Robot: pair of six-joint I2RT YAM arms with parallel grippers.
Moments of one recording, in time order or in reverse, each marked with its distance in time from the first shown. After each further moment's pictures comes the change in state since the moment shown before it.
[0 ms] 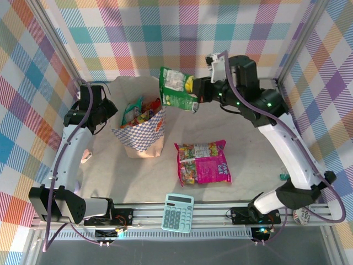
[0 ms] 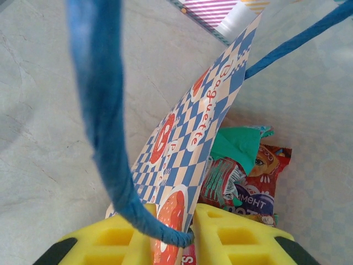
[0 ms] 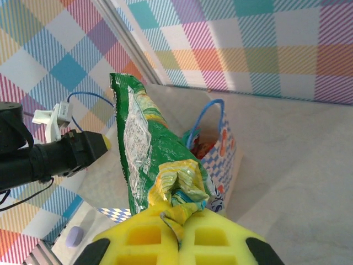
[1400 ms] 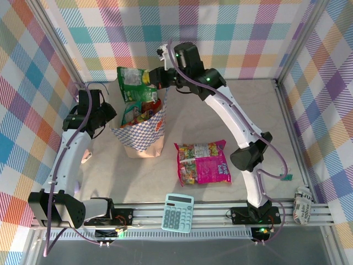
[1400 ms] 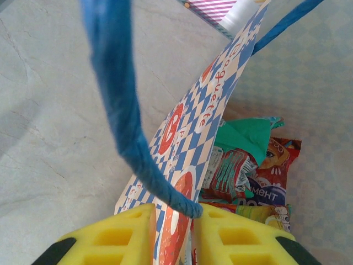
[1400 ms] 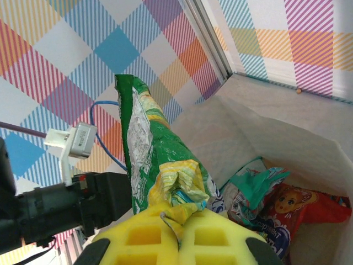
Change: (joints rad) left arm 0.019 -0.044 -0.067 0.023 0.019 0.034; right arm 0.031 0.623 0.525 0.089 -0.255 -0.023
